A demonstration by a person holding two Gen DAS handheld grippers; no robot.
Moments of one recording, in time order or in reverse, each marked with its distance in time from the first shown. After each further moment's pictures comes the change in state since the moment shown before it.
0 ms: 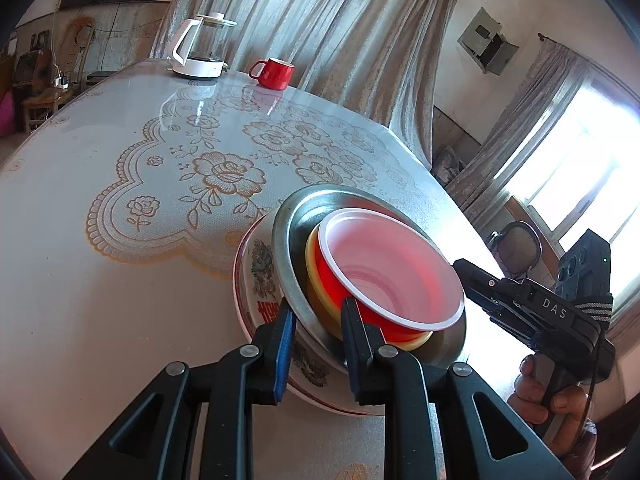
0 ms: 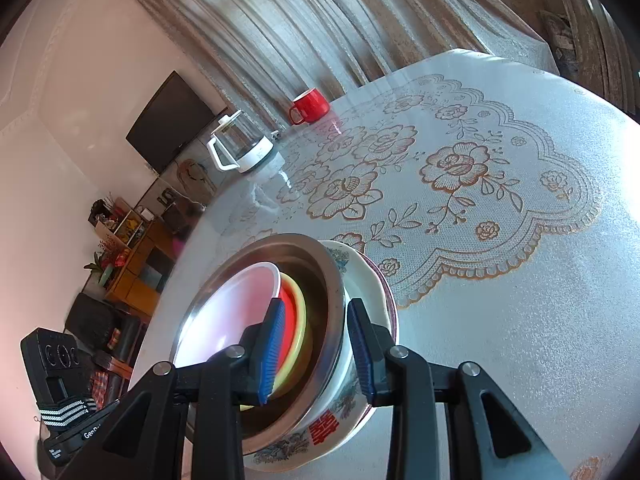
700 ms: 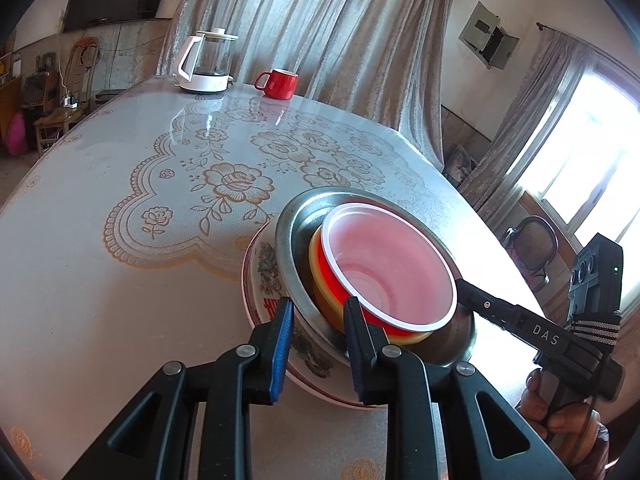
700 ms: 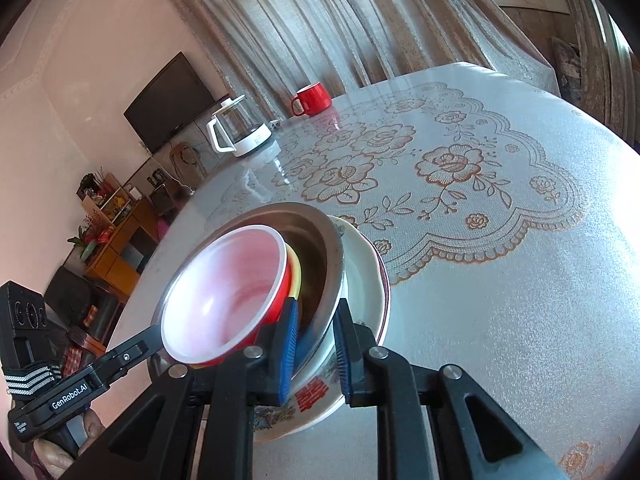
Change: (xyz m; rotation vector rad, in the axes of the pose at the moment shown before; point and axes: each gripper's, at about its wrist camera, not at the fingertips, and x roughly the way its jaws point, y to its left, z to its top) left arm -0.007 -0.010 -0.006 0.045 -0.029 0.073; right arm -0.002 0.010 -0.021 -0.101 0.007 -0.072
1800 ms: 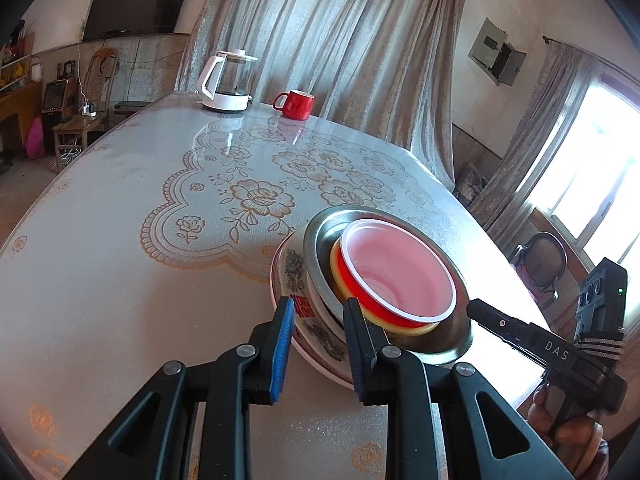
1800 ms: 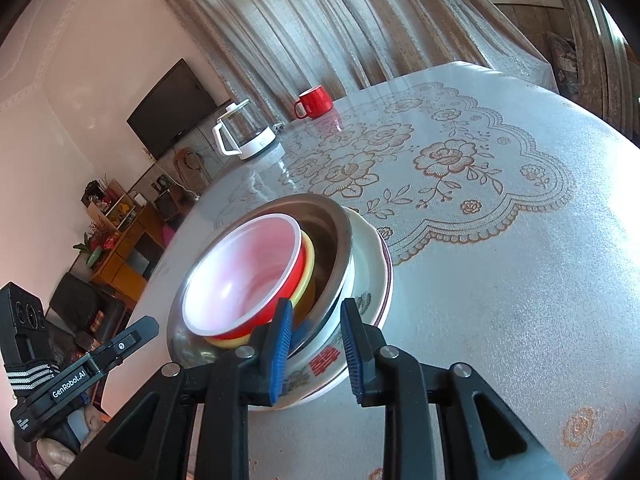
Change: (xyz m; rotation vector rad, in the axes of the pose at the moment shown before) left arm -0.033 0.011 -0.011 -0.021 -0.077 0.045; right arm -0.021 0.002 -0.015 0.026 -0.021 0.022
